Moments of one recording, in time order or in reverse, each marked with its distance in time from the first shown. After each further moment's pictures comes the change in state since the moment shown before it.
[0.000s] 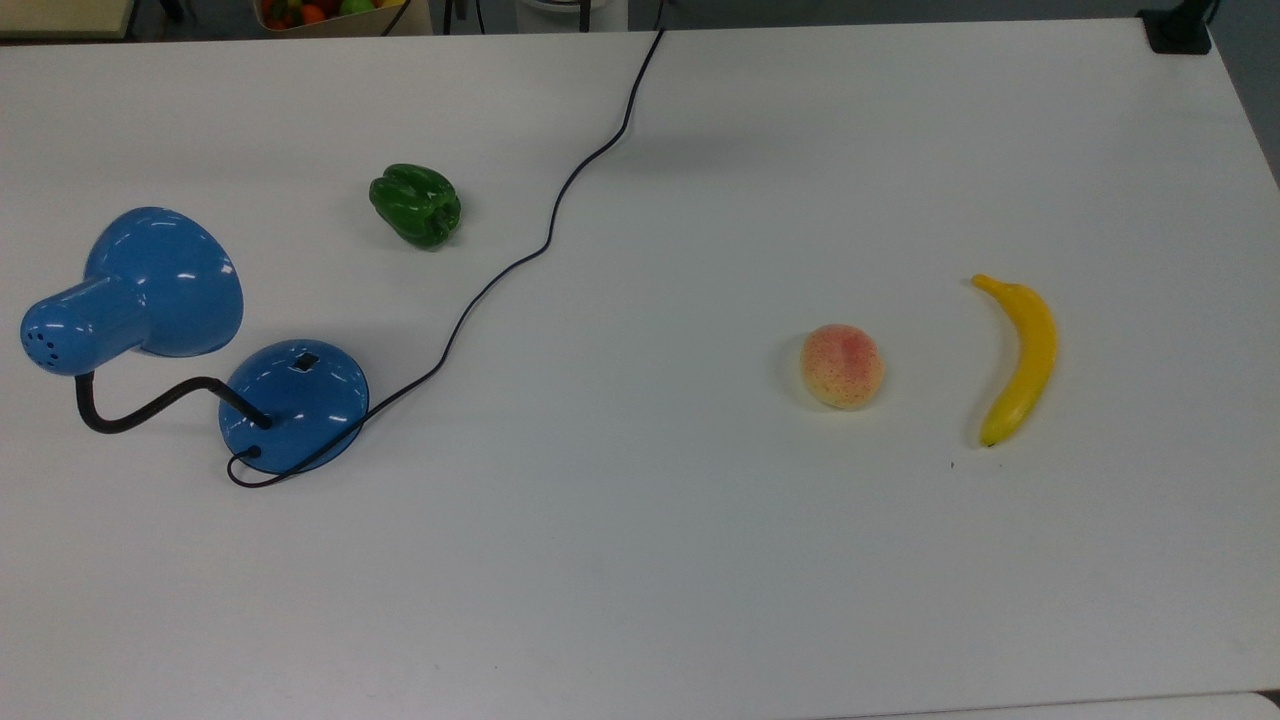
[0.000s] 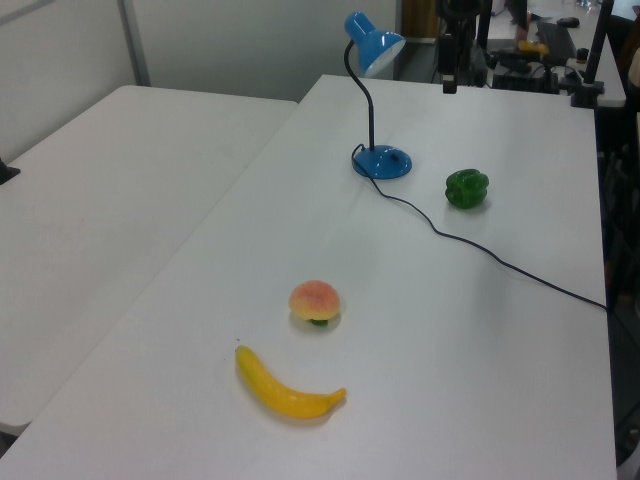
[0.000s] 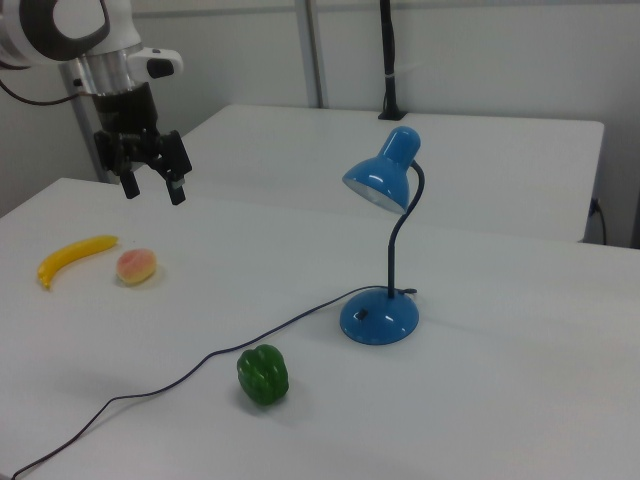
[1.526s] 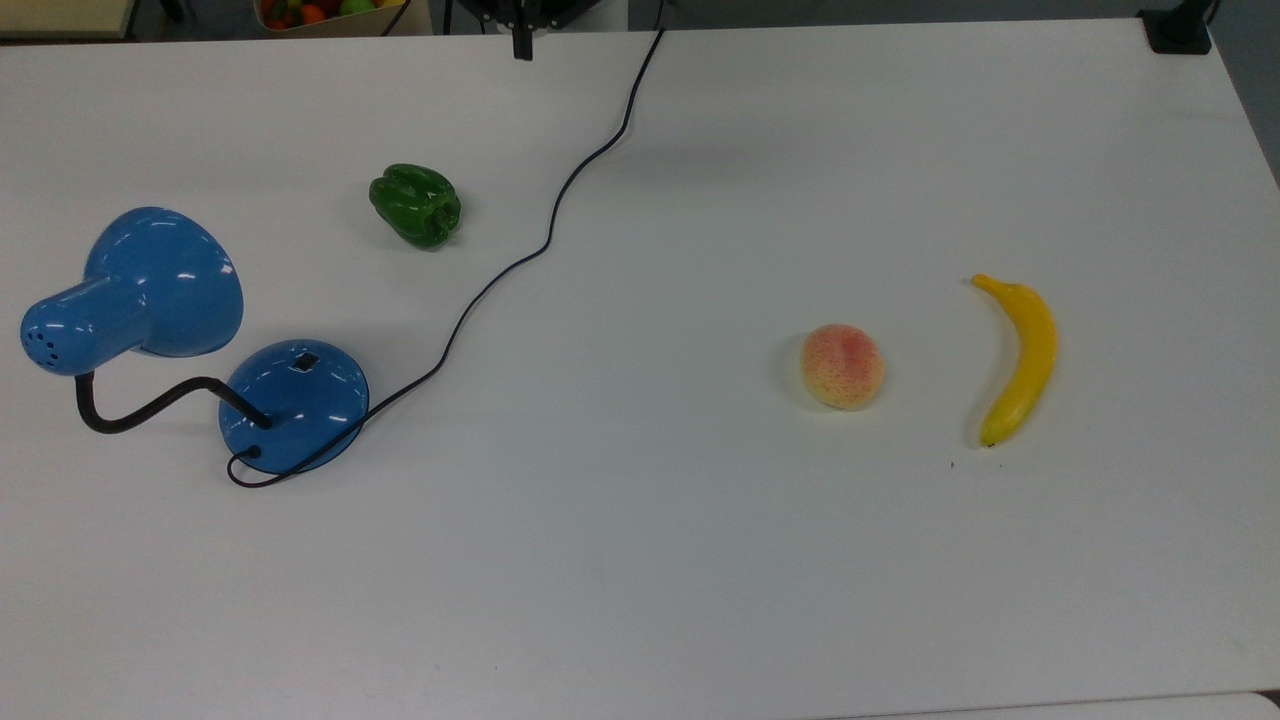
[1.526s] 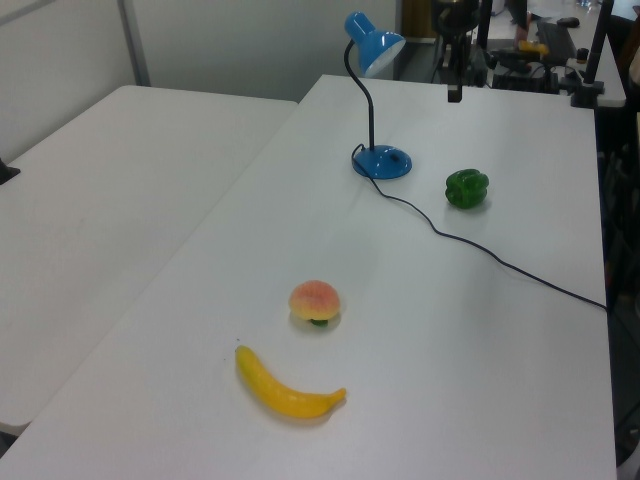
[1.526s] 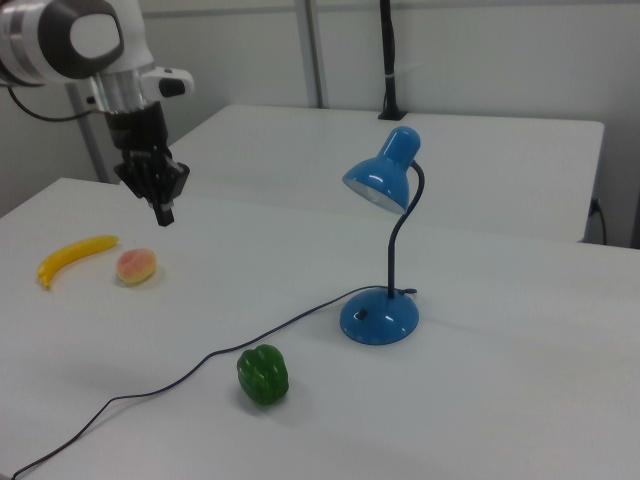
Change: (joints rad) arm -0.007 0.022 0.000 -0.041 0.000 0.034 0.001
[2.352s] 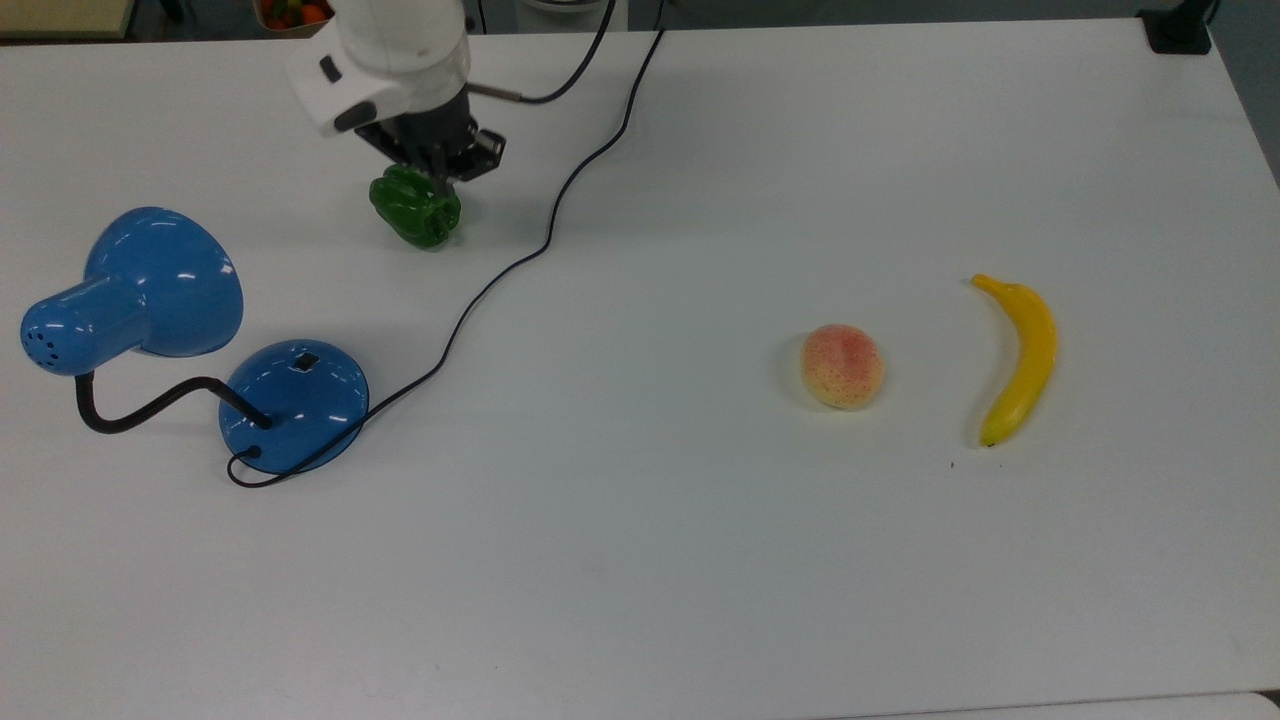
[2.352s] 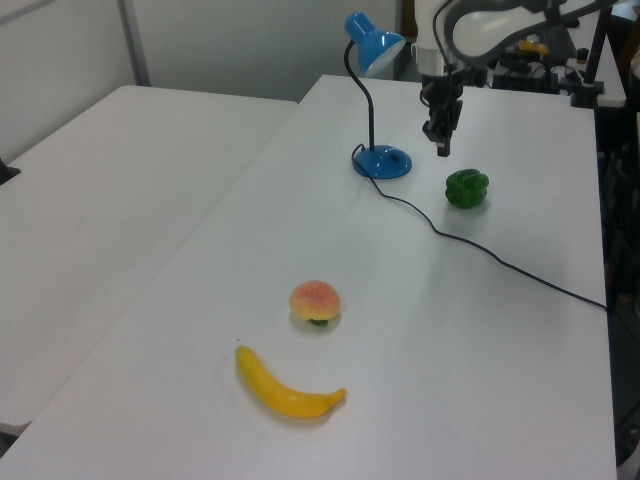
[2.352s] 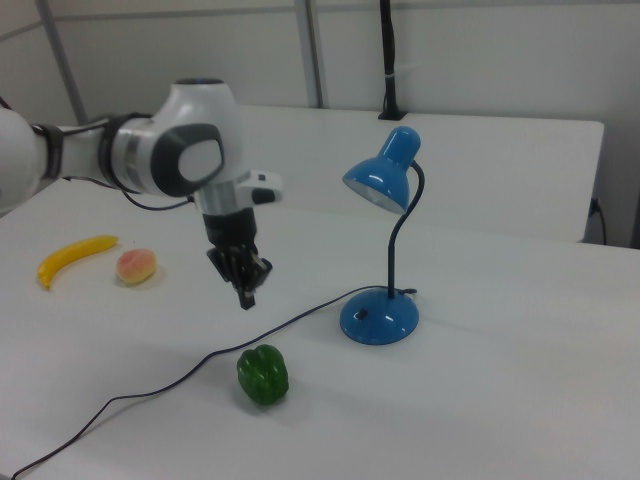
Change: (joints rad) arm -0.156 0.128 -0.012 -0.225 0.000 0.354 0.040
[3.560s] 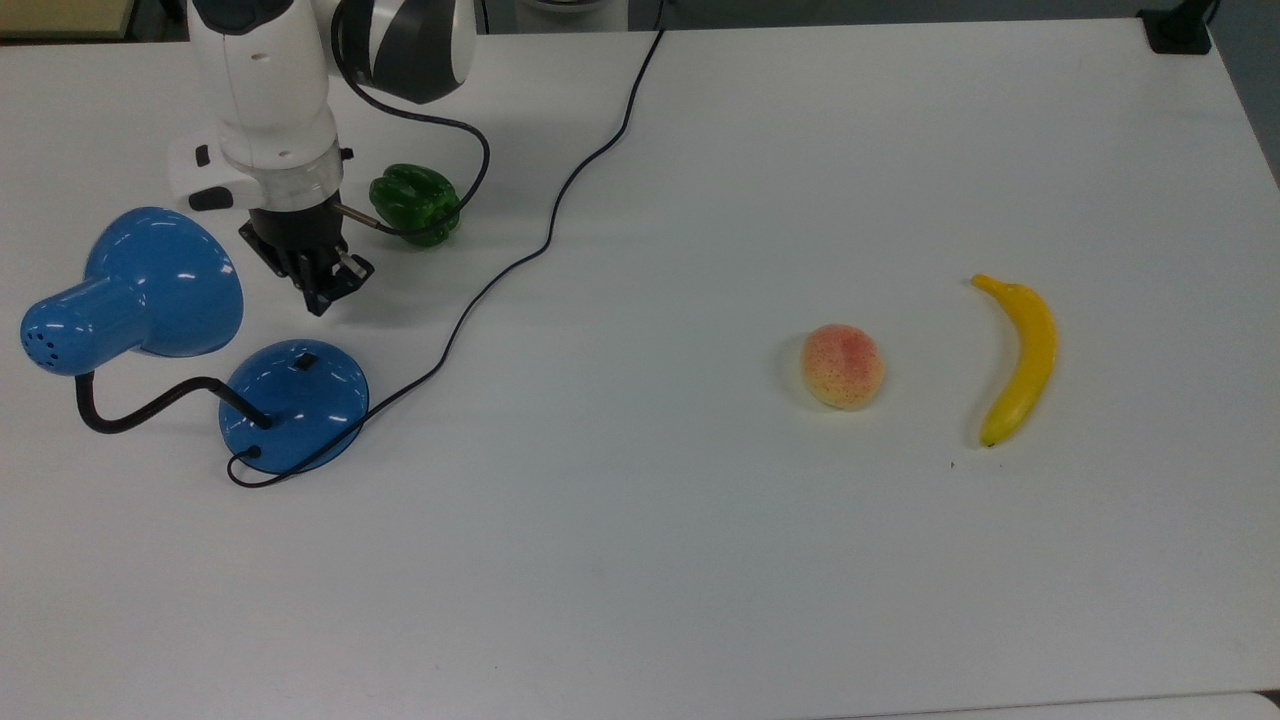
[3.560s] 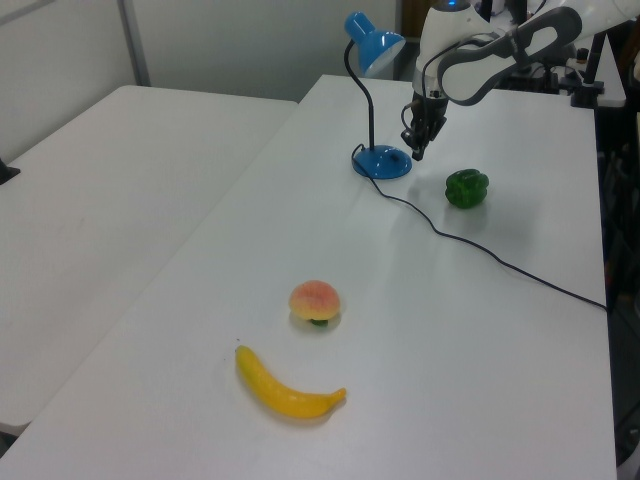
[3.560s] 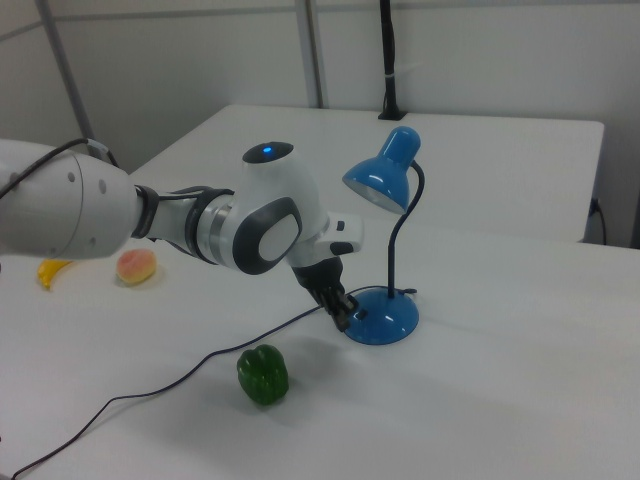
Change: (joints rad) arm -0.167 0.198 -0.001 0.000 -0.048 0.489 0.105
